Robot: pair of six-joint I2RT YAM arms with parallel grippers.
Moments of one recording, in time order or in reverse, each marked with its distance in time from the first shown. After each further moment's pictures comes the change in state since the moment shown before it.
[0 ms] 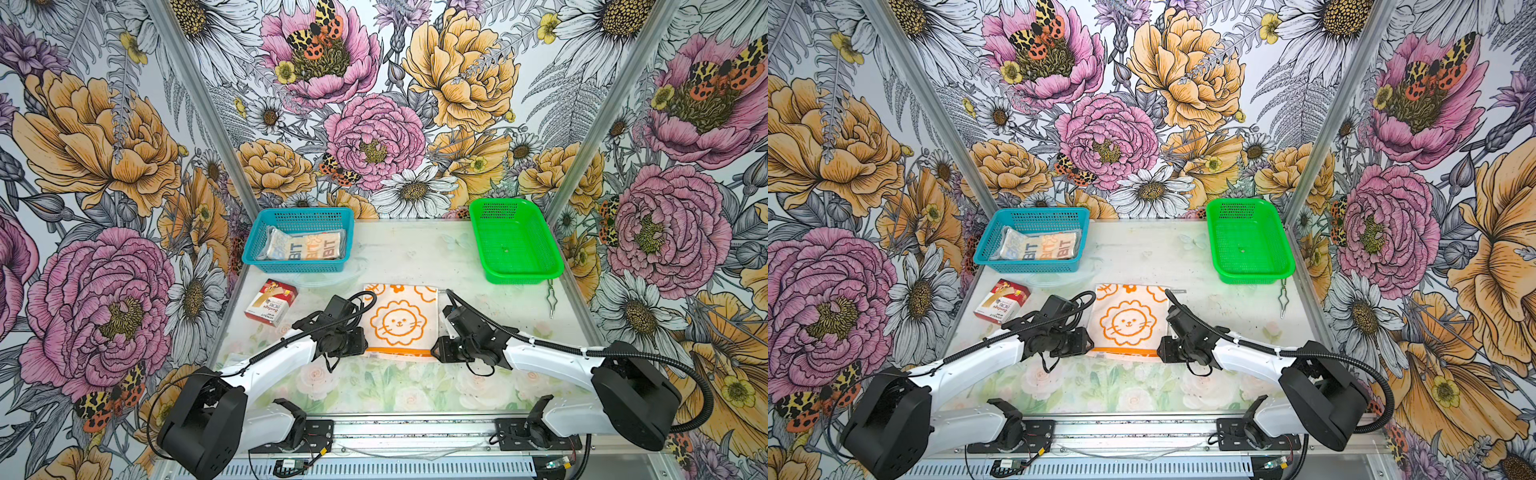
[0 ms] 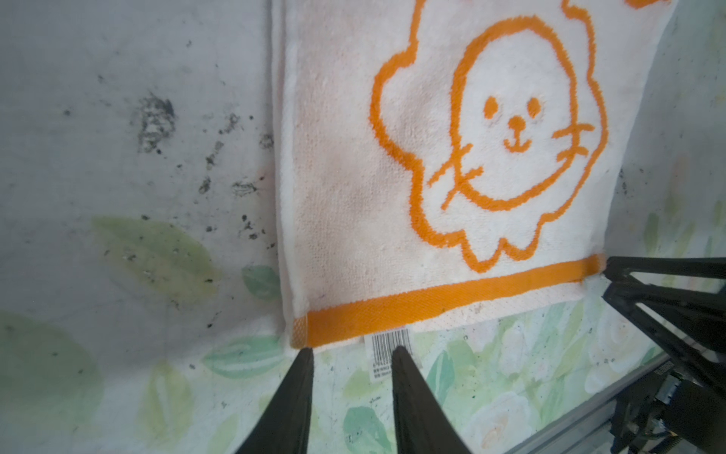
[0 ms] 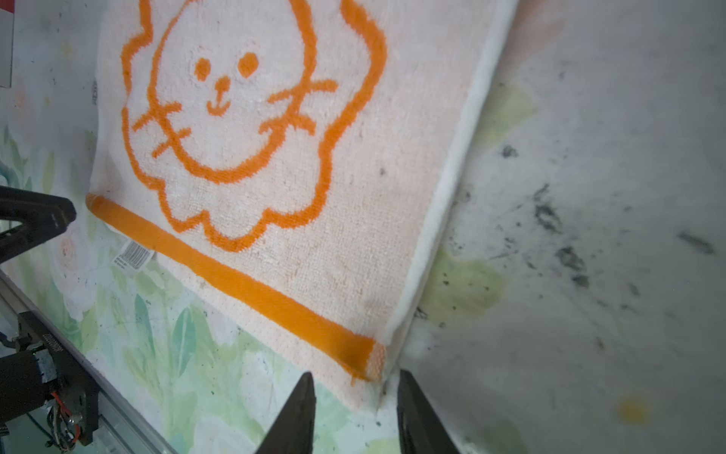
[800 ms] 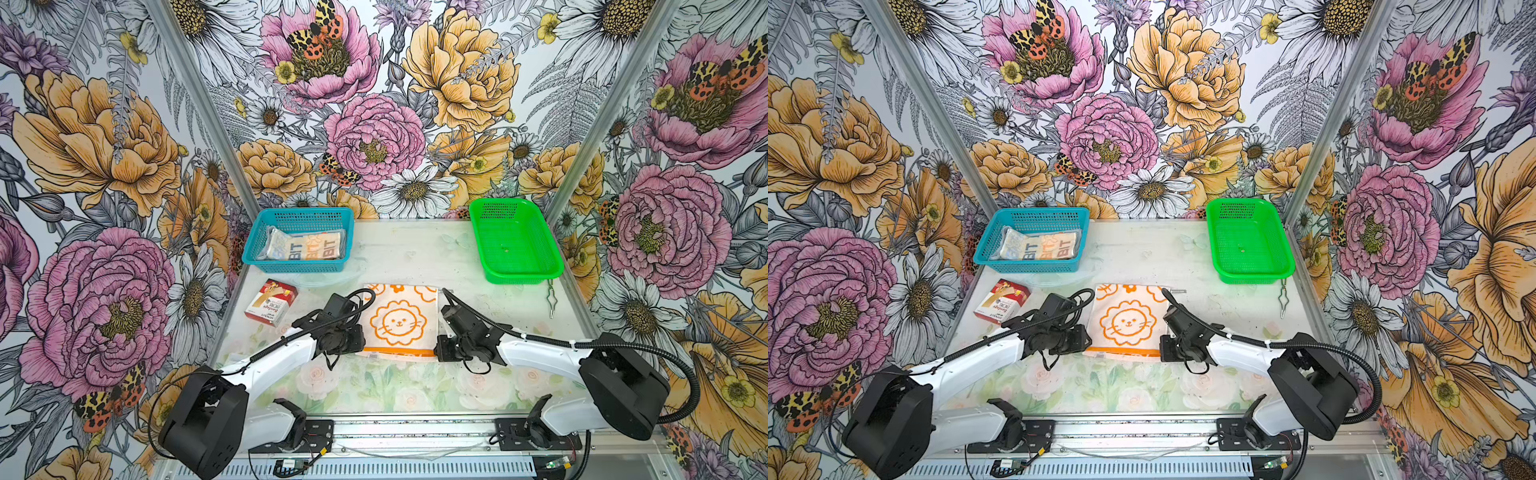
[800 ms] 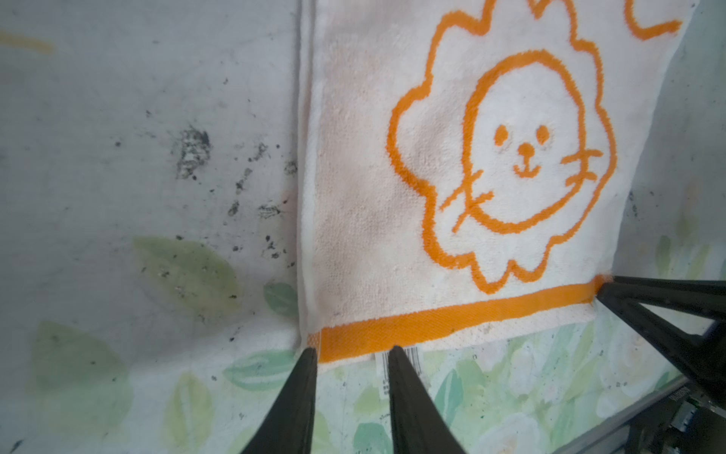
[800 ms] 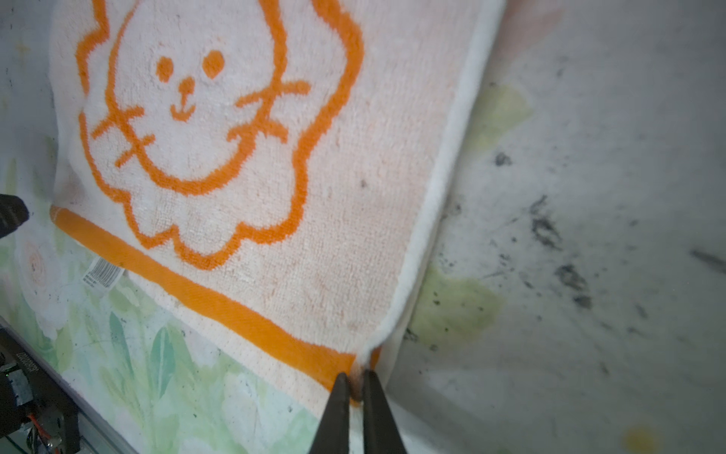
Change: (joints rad) left arm 0.018 0.002 0.008 0.006 -0.041 0.002; right arm 0.000 0.052 0.031 -0.002 0.013 0.005
